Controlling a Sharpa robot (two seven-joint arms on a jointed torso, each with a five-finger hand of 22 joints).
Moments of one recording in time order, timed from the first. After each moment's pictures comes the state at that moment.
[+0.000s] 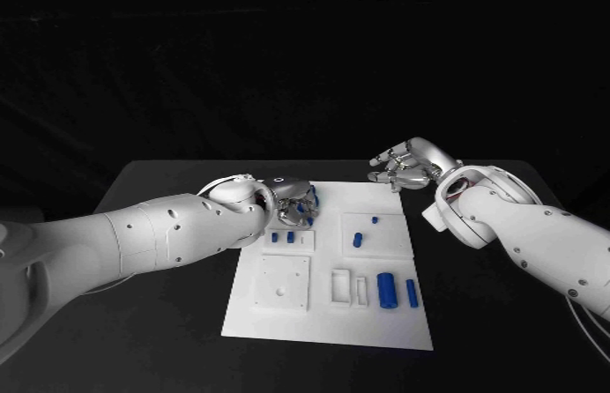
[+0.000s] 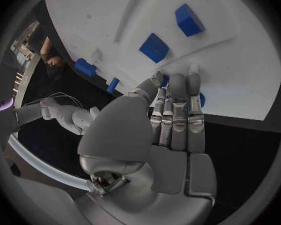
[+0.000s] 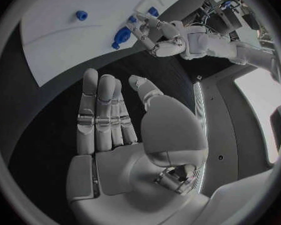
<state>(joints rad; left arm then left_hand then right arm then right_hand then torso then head) 1.35 -0.54 -0.21 1.14 -1.38 -0.20 0.02 1.42 -0.05 0.25 -0.10 0.12 1.05 0.08 0.06 0.06 1.17 0.06 0.06 0.06 1.27 -0.03 0.89 0.44 0.07 1.25 -0.05 0.24 1.31 1.07 -0.65 0.36 1.29 -1.28 -0.27 -0.06 1.22 -0.11 0.20 -0.09 0.53 1.02 0.12 0.07 0.07 1.14 0.00 0.70 0.51 1.35 -0.05 0.66 0.80 0.06 1.35 -0.07 0.07 1.07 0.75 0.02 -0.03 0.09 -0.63</state>
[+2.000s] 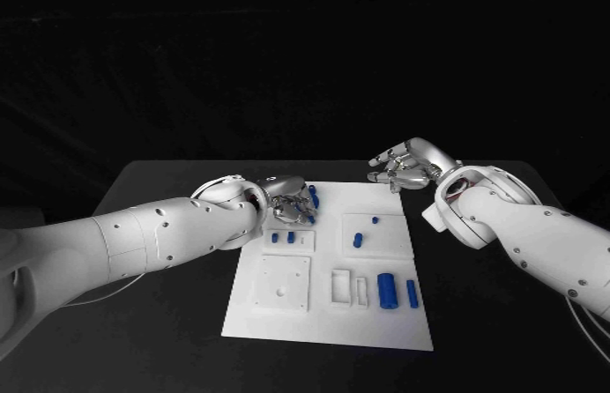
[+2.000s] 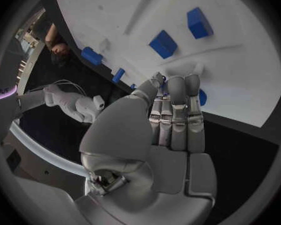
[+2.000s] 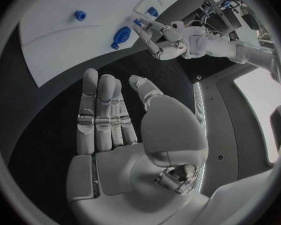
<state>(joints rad) 1.33 -0.58 -0.17 1.16 -1.25 -0.23 0.09 1.41 0.02 0.24 -0.14 0.14 1.19 0.09 0.06 0.06 1.30 0.04 0.06 0.06 1.29 -0.04 0.98 0.44 0.09 1.23 -0.06 0.34 1.31 1.07 -0.65 0.36 1.29 -1.28 -0.27 -0.06 1.22 -0.11 0.19 -0.09 0.53 1.02 0.12 0.07 0.07 1.14 0.00 0.70 0.51 1.35 -0.05 0.66 0.80 0.06 1.35 -0.07 0.07 1.06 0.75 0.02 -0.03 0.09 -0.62</state>
